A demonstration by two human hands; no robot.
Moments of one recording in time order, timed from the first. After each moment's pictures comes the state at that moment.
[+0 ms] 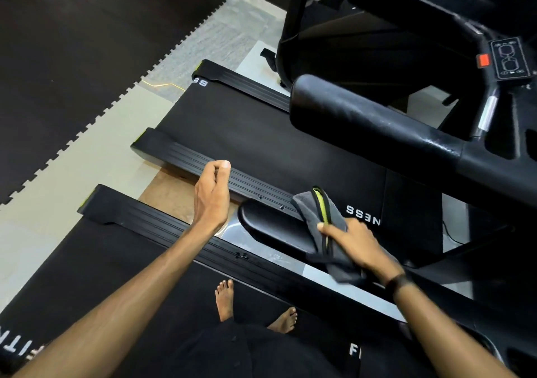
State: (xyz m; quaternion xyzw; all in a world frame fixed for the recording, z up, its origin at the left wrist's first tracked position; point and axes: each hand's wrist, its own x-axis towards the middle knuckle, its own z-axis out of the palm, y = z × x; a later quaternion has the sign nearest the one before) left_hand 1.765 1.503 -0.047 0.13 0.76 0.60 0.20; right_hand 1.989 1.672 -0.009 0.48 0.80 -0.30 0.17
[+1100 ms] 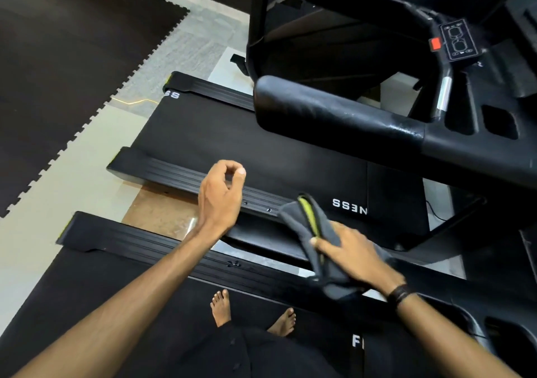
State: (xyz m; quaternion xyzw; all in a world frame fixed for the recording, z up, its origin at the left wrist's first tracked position) left_hand 1.797 1.553 -0.025 0.26 0.79 0.54 0.16; right_hand 2.040 1.674 0.001 0.41 0.86 -0.25 0.17
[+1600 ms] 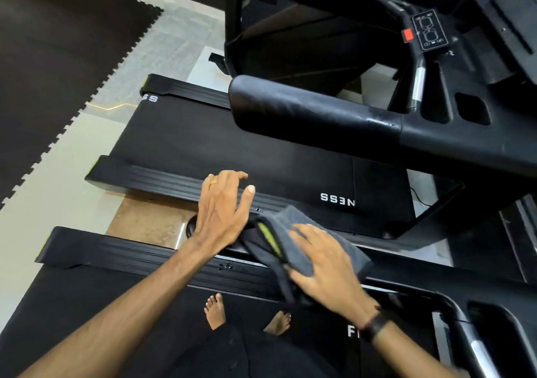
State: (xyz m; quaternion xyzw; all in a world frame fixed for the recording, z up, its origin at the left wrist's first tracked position) left_hand 1.818 1.570 -0.038 0.47 0.80 0.37 0.10; right_hand 2.050 1.628 -0.001 0.32 0.93 -0.19 0.00
